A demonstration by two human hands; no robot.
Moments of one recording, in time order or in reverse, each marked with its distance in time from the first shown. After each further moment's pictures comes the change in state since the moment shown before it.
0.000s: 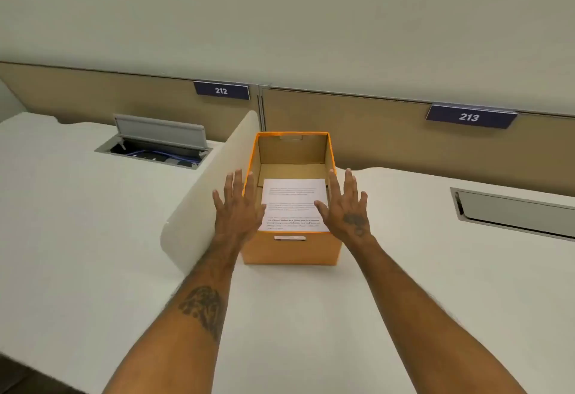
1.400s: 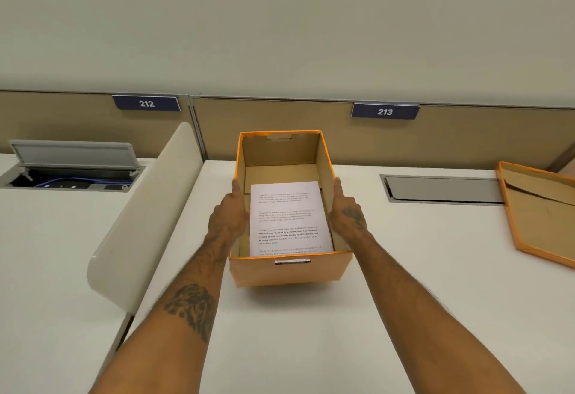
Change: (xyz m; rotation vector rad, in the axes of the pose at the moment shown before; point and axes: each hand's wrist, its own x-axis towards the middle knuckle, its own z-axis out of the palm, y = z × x) left_hand 0.024 0.092 0.002 -0.286 -0.219 -0.008; right_hand -0.020 0.094 -0.038 0.110 -0.098 0.443
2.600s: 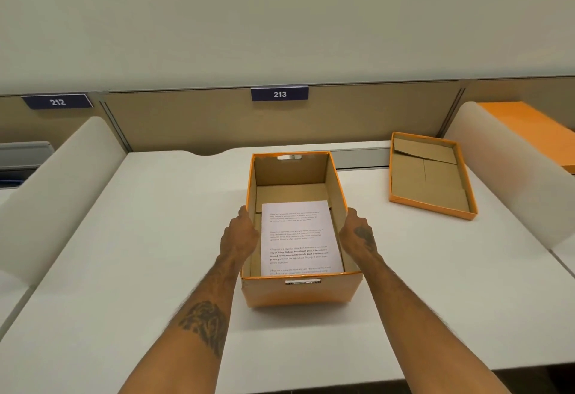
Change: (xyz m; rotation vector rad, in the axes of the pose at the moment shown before) left_hand -0.210 0.247 0.133 -0.140 -0.091 0.036; right_hand -0.135 0.324 -0.096 0.082 0.037 0.253
